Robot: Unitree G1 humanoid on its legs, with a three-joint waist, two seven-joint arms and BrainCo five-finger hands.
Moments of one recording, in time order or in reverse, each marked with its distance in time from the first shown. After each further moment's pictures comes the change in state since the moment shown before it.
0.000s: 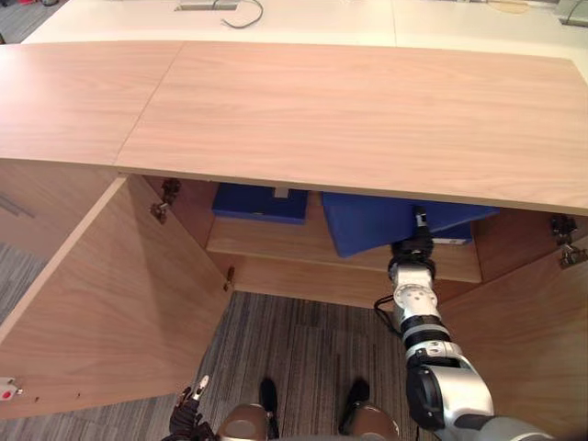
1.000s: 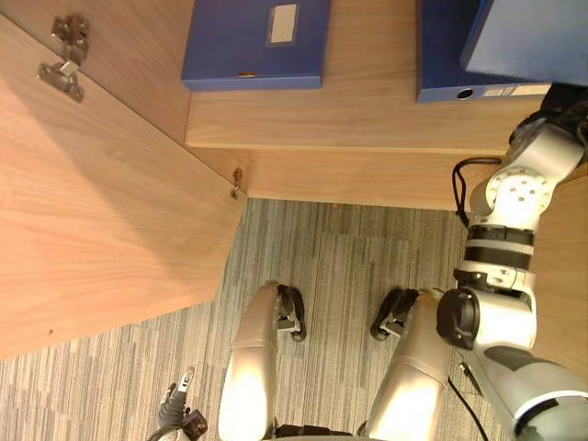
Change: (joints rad) left arm -0.016 -0.010 0.083 -0.051 -0.030 0.051 0.070; right arm -0.475 -0.265 -0.110 -0.346 0.077 -0.229 -0.255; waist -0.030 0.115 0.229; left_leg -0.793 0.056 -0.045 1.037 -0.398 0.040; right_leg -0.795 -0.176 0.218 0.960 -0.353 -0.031
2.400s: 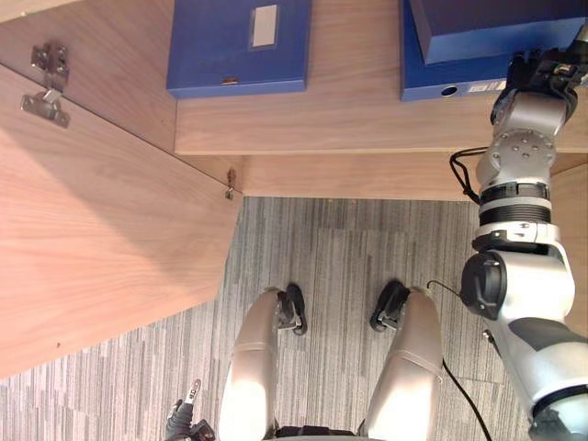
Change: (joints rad) left arm -0.006 -0.028 0.016 0.078 -0.004 0.010 0.035; right arm -0.171 -0.105 0.132 0.418 -0.053 0.193 -0.057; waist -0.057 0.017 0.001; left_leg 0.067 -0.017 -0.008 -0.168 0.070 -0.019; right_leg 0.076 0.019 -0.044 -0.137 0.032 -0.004
